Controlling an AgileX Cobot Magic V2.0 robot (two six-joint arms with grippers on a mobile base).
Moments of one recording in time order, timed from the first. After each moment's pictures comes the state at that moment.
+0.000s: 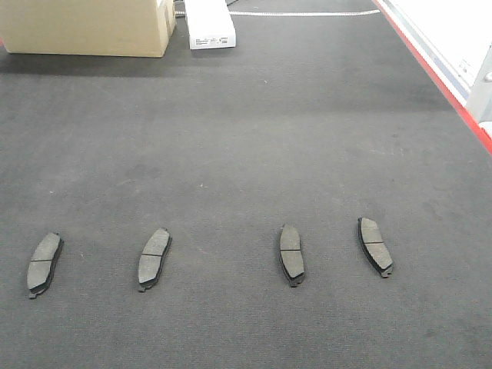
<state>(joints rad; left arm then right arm) -0.30 0.12 -0.24 0.16 0.50 -0.23 0.09 0.01 -0.33 0.16 0.44 -0.20</state>
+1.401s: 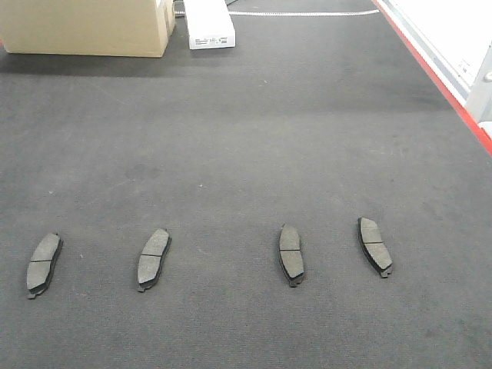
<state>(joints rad) -0.01 -0.01 0.03 0.06 0.15 -0.12 0.09 0.01 -0.33 0.16 0.45 -0.20</state>
